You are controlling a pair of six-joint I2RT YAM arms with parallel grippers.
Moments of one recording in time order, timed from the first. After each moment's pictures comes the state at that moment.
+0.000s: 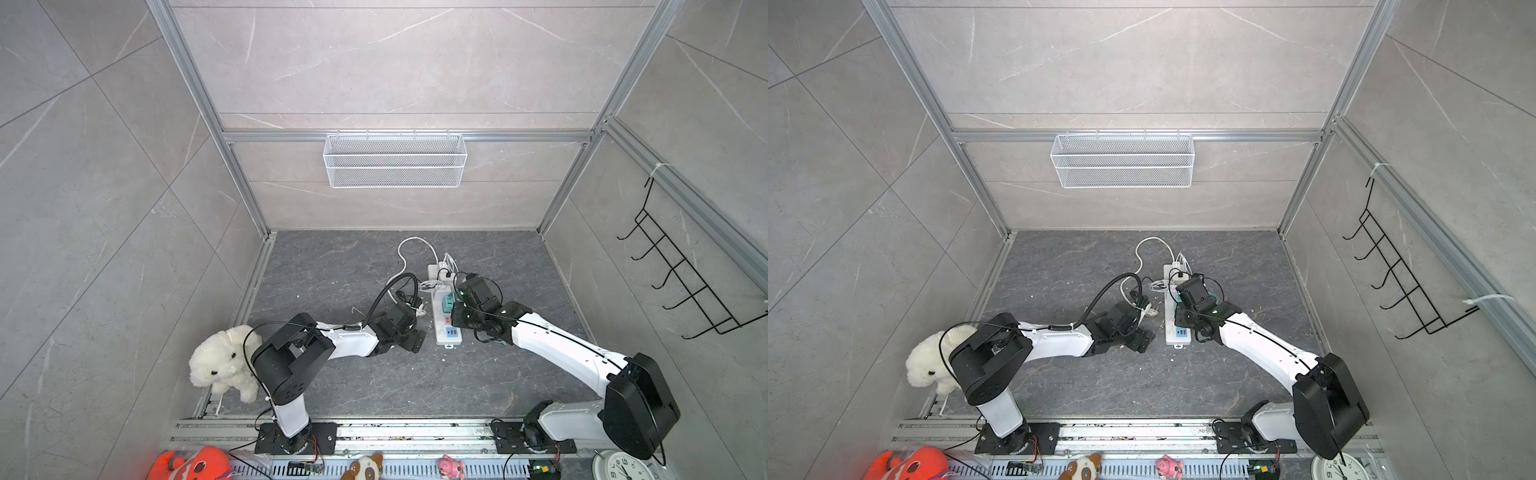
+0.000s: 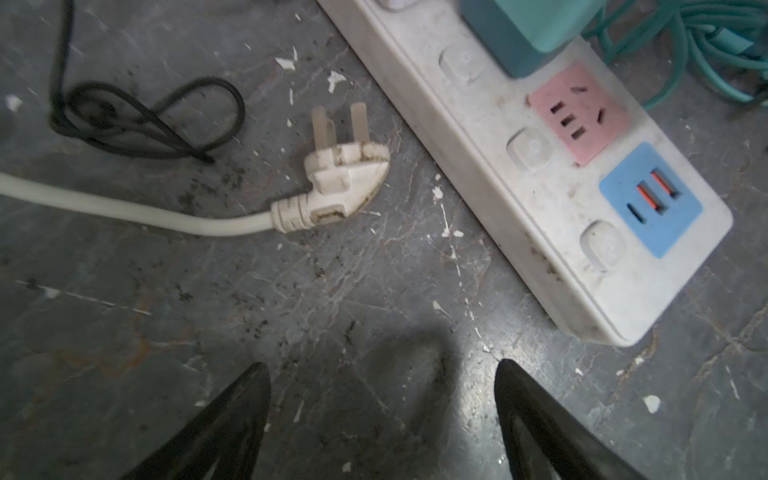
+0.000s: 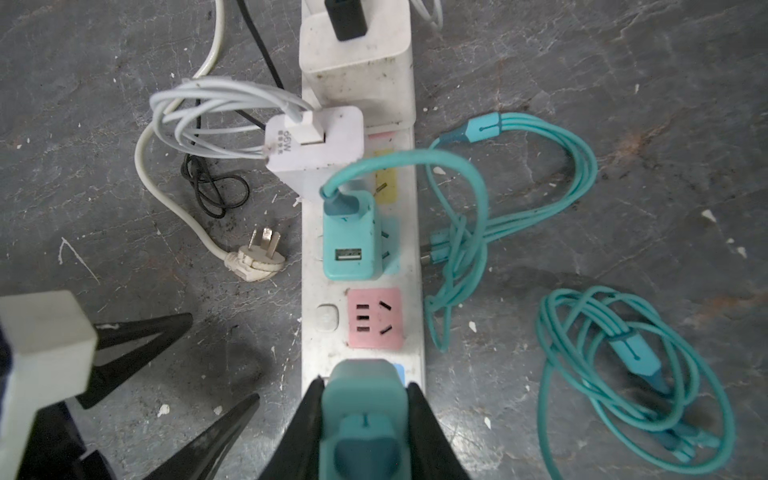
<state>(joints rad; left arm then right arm) -0.88 1.75 0.88 0.03 -0.05 -0.20 0.58 1.35 0.89 -0.50 0.17 0.59</state>
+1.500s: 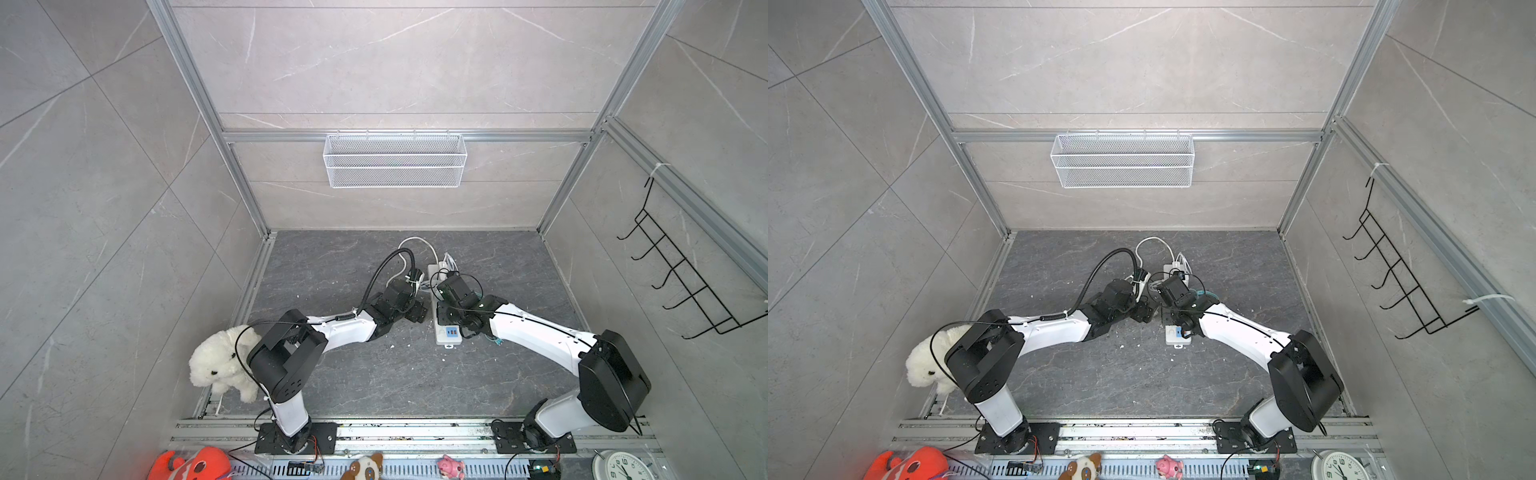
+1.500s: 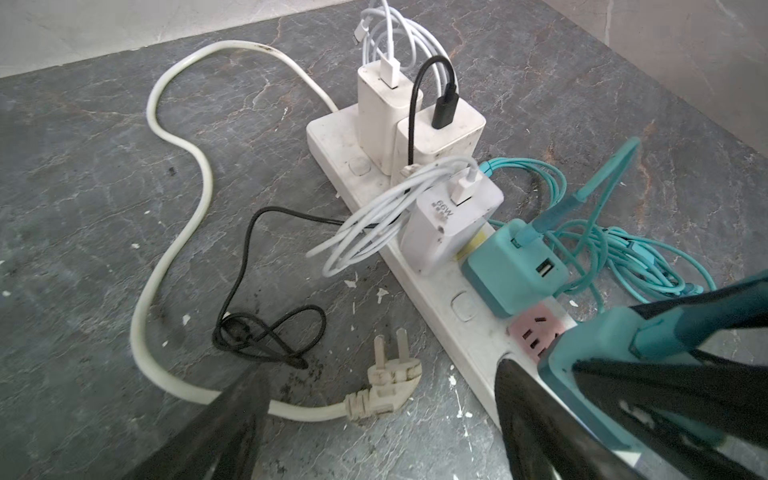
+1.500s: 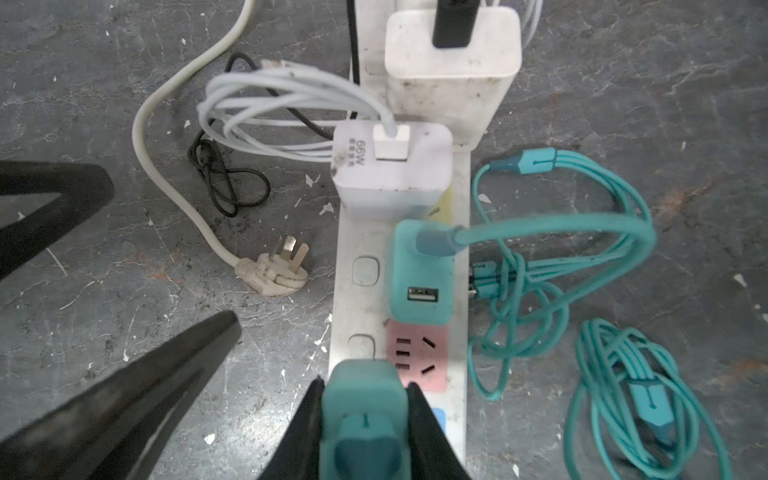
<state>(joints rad) -0.81 1.72 0.97 0.18 -0.07 -0.16 0.67 1.52 1.01 -0.49 0.26 0.53</state>
